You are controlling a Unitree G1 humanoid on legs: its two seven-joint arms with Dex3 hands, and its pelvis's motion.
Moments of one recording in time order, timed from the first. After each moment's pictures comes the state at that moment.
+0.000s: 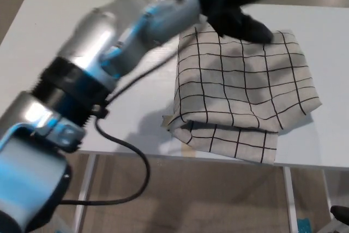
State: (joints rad) left_arm -1.15 0.37 -0.46 0.38 0.70 -0.39 -0.12; right_arm 0.45 -0.09 -0.22 0.00 0.02 -0.22 0.03
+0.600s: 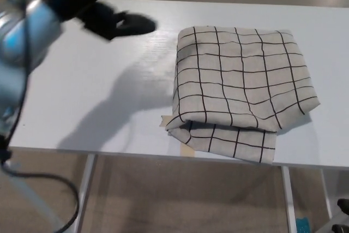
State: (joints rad) left_arm -0.79 0.59 -0.11 0.16 0.45 -0.33 -0.27; right_arm 0.43 -0.09 -0.25 0.00 0.02 -0.22 0.04
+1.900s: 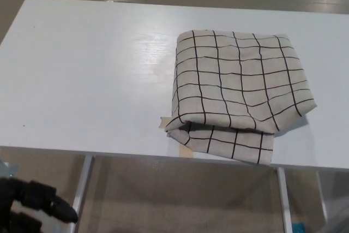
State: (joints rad) left_arm 0.10 0.67 0.20 0.14 -0.18 0.11 -0.99; right_arm 0.34 -0.10 -0.34 0.01 0.05 -0.20 0.05
